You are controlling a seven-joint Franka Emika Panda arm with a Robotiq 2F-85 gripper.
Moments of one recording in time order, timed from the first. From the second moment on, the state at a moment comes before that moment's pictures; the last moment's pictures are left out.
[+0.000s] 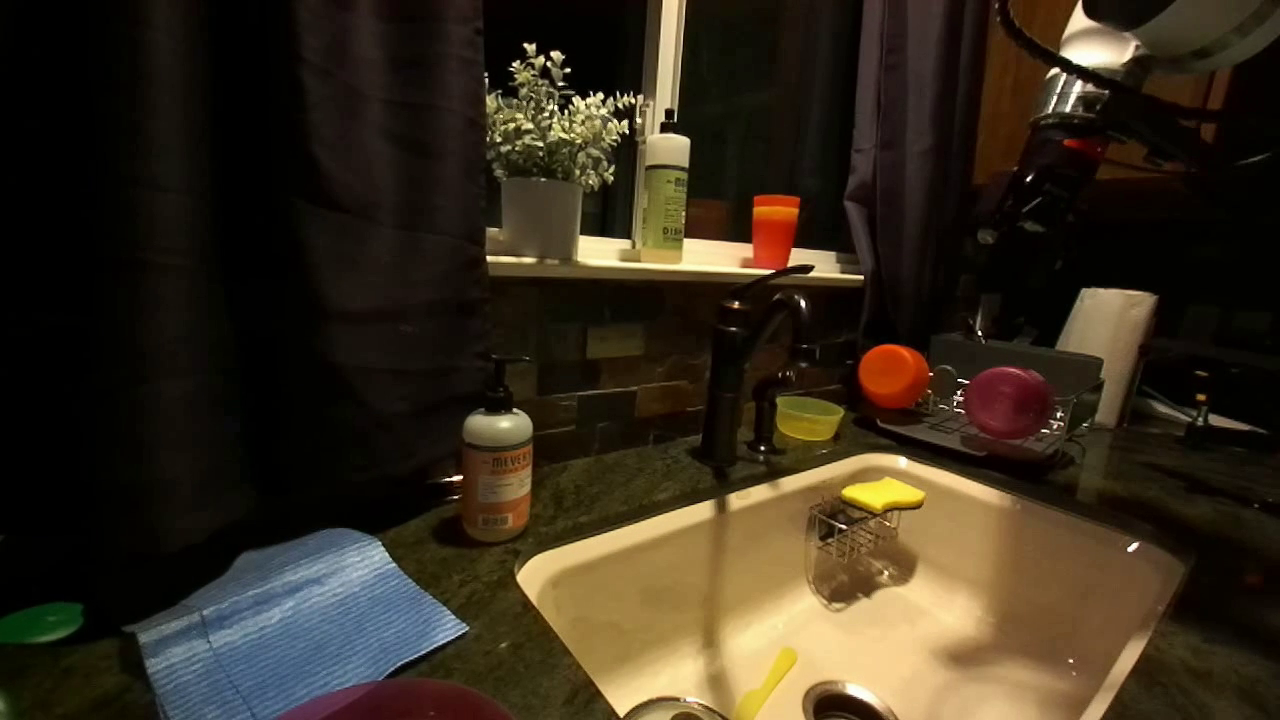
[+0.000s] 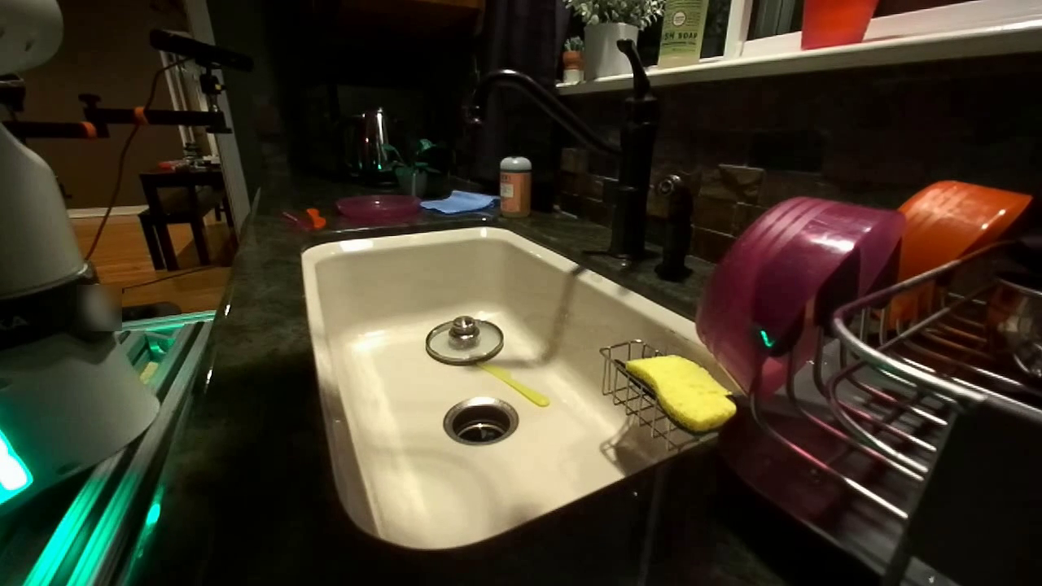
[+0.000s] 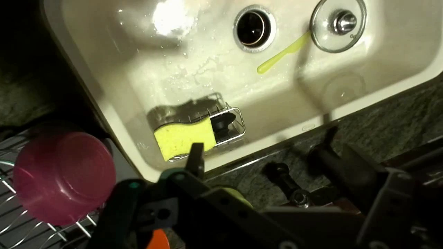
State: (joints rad) arm -0.09 -0.53 -0.21 -2.39 0.11 1.94 -0.06
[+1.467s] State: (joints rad) arm -0.13 -0.37 -0.42 -2.28 0.18 1.91 -0.48
